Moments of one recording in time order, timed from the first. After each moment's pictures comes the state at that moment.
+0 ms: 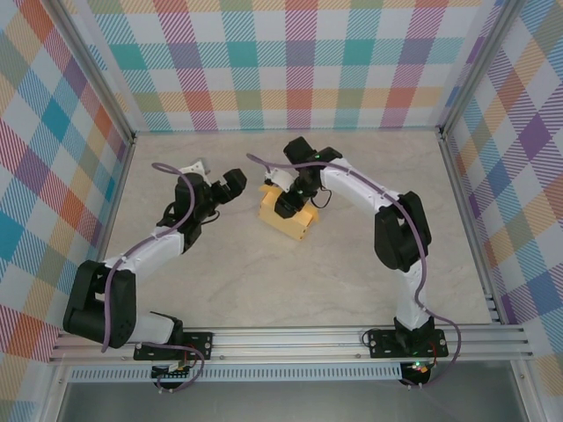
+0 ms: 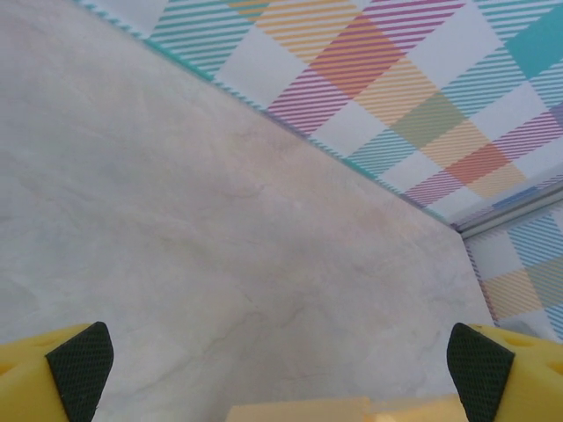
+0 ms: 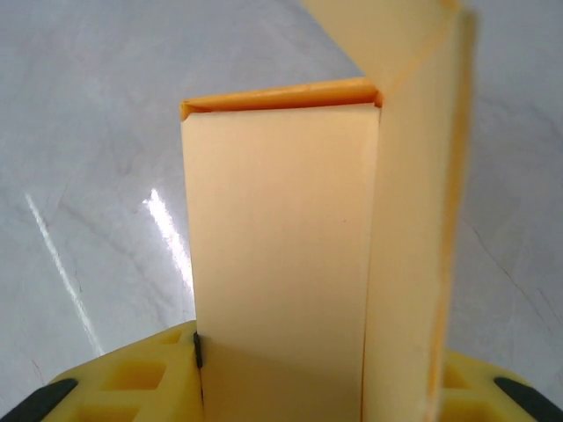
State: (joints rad) left arm -0.26 1.37 0.74 0.27 0.12 -0.73; right arm 0.63 2.05 1.79 -0.97 -0.38 -0.44
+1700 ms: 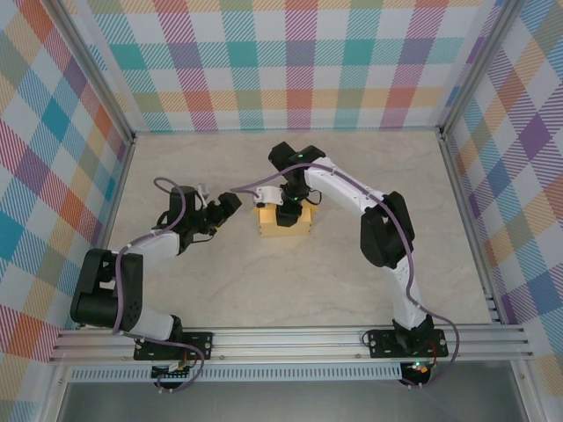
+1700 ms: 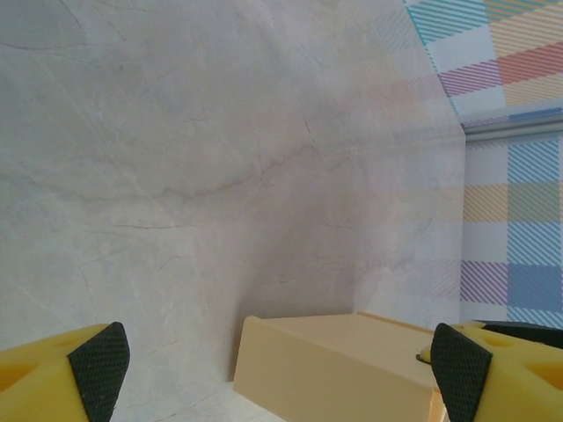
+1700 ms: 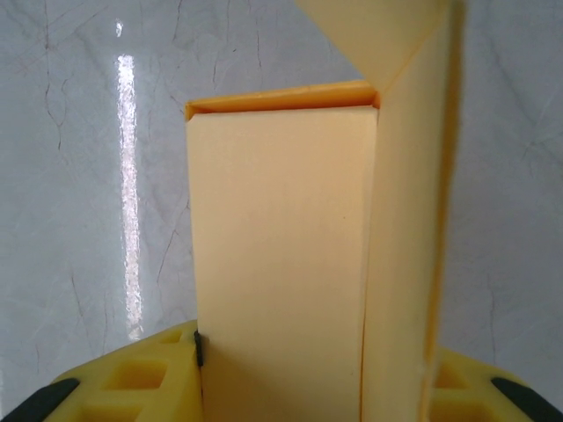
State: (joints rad) left arm -0.15 1.47 0.65 0.18 0.50 -0.85; right arm 0.69 2.18 1.99 -1.21 -0.28 -0.90
